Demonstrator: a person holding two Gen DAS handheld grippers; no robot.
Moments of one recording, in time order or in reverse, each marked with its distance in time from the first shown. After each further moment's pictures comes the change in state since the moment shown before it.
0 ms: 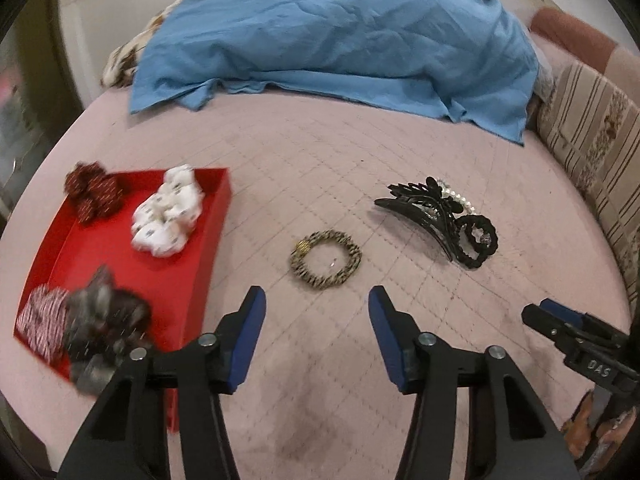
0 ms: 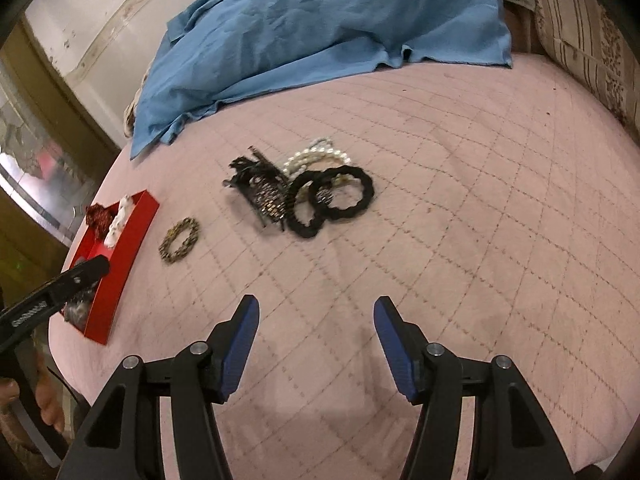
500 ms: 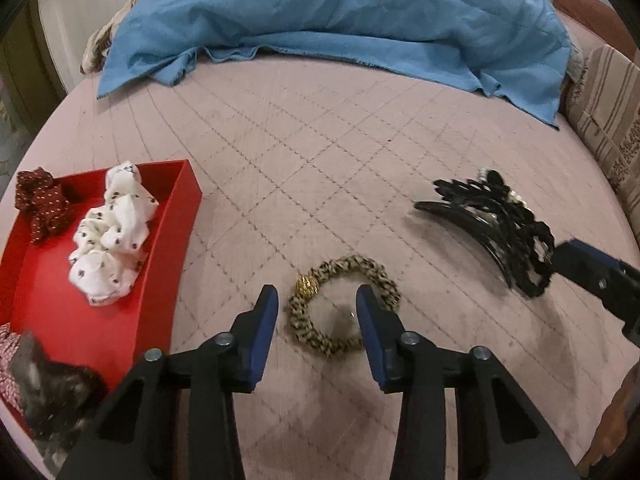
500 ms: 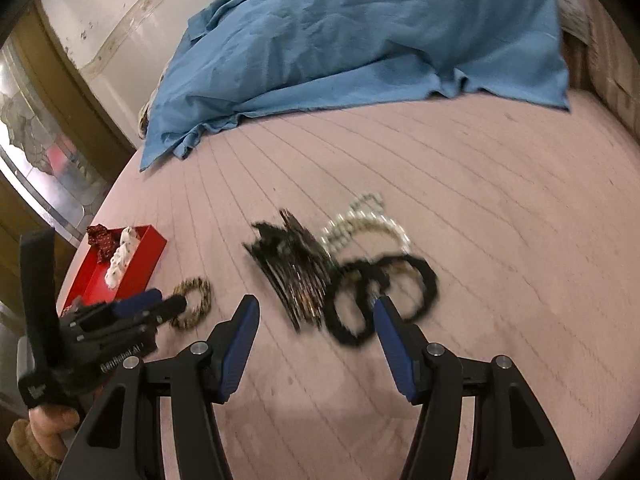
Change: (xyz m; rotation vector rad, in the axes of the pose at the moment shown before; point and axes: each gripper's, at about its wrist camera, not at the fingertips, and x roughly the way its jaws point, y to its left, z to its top) left arm 0.088 0.009 0.026 -0.007 0.094 0.022; right arm 0.052 0.032 0.069 -0.094 -0.021 0.052
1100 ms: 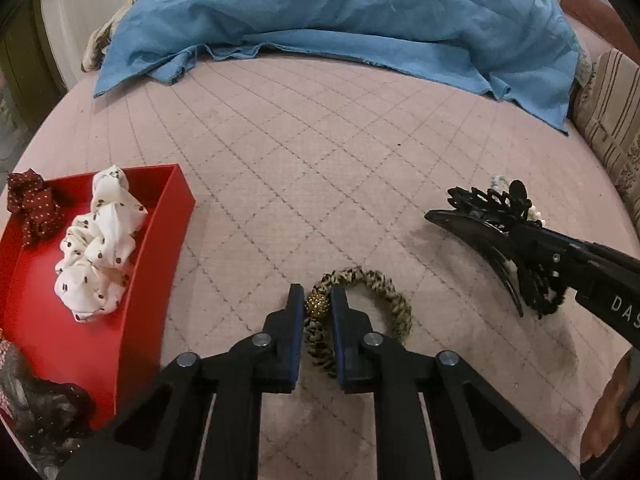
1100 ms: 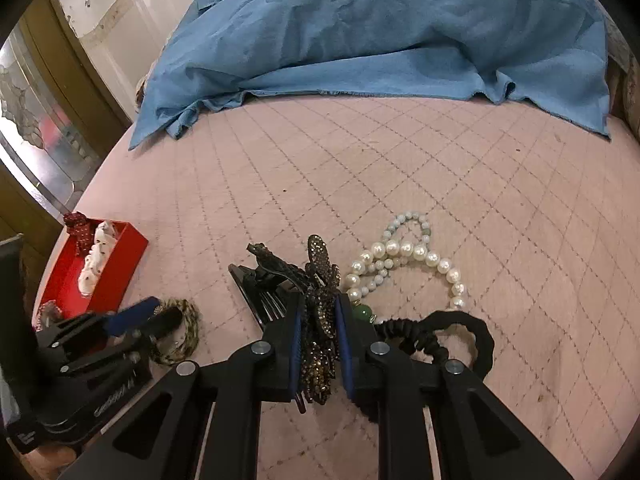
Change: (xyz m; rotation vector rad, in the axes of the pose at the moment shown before) left arm 0.012 -0.002 0.009 -0.014 -0.005 -0.006; right arm 0.049 0.019 0.023 -0.066 0.060 -0.014
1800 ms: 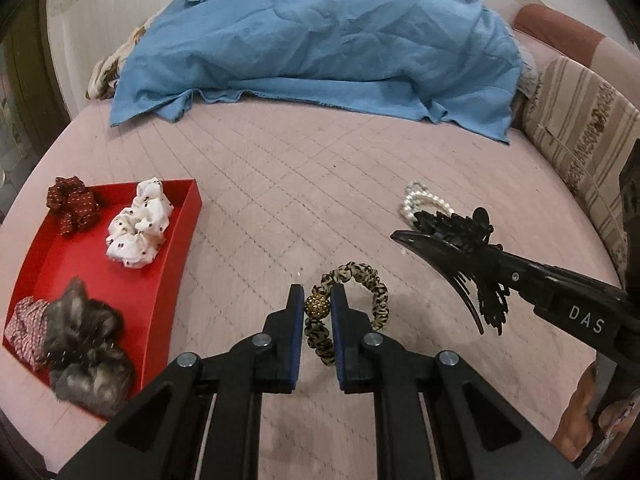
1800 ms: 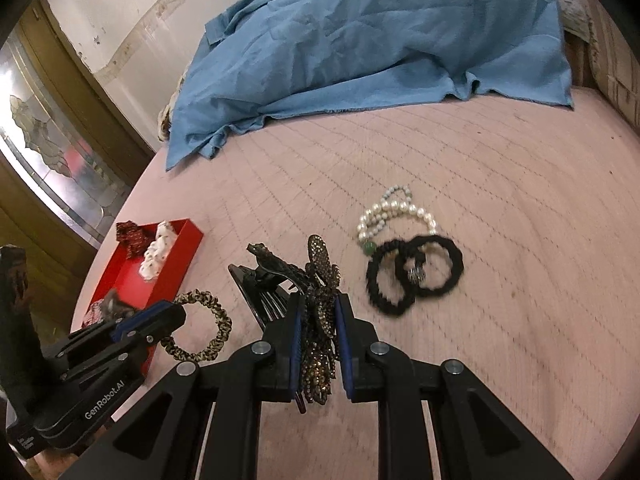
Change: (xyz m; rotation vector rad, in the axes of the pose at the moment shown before) left arm -0.102 -0.027 -0.047 0.045 -0.117 -0.055; right arm -0.083 0.008 -0.050 0.092 -0.069 0.072
